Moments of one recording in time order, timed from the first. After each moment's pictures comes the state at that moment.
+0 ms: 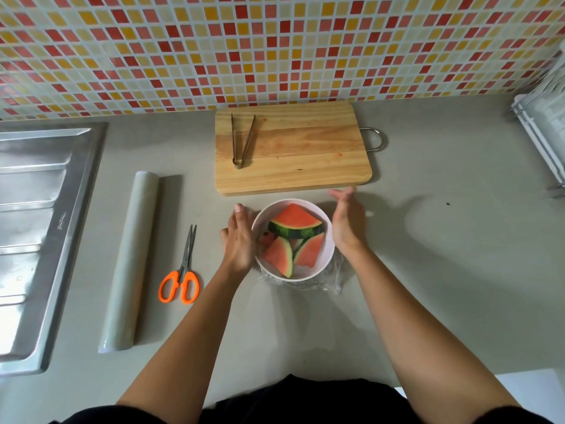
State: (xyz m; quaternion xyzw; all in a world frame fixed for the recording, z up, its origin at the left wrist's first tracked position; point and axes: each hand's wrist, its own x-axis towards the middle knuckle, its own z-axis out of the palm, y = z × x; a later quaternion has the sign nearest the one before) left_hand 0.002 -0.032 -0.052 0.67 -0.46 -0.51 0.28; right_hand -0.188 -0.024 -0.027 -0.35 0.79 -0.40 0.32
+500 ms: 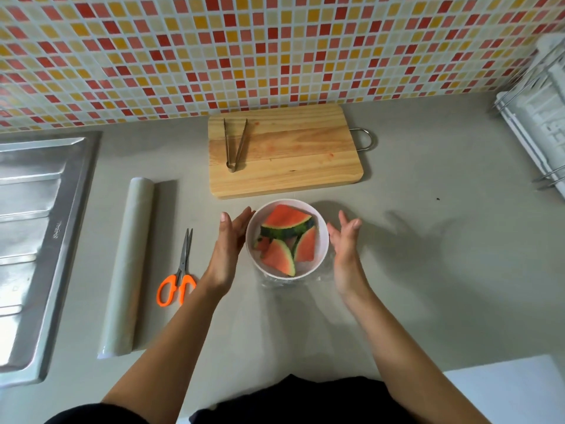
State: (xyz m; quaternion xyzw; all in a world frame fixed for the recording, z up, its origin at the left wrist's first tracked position) left_hand 0.023 -0.015 -0.037 0.49 -0.48 -0.66 0.33; right_hand -0.163 0.048 -0.005 -0.28 0.65 -0.47 0.52
